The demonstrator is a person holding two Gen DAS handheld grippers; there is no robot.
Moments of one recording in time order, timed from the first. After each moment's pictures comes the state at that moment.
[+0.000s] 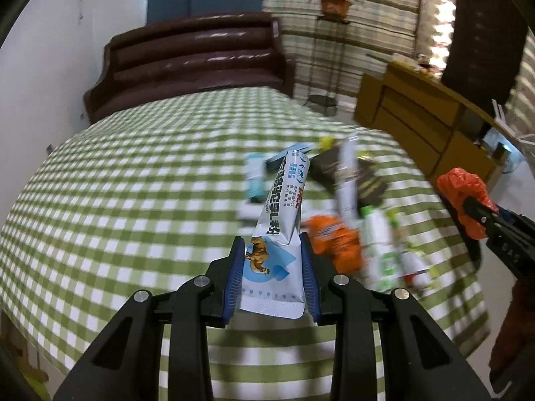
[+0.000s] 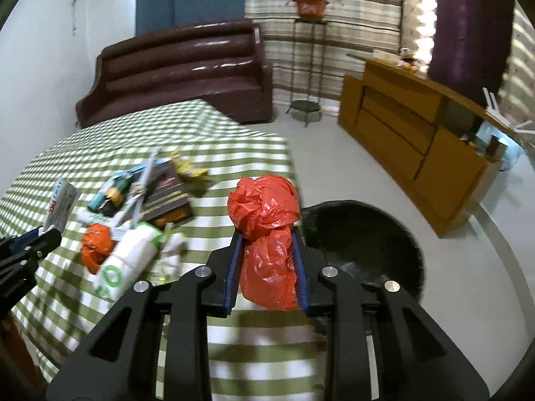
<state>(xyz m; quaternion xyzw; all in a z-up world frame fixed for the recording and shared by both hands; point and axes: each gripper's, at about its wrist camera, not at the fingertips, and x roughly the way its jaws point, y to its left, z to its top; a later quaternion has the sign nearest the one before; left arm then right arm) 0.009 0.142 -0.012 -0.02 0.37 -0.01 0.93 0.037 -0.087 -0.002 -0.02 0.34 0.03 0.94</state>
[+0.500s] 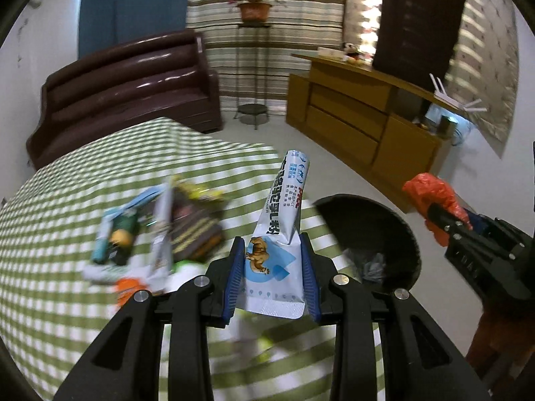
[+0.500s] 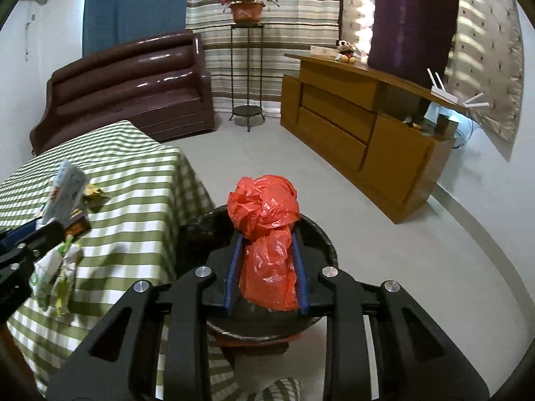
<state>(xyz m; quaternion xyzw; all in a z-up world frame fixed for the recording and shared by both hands) 0.054 -0.009 -0.001 0.03 0.35 -0.13 0.93 0.040 -0.192 -0.009 0.01 0.33 -0.07 0.94</state>
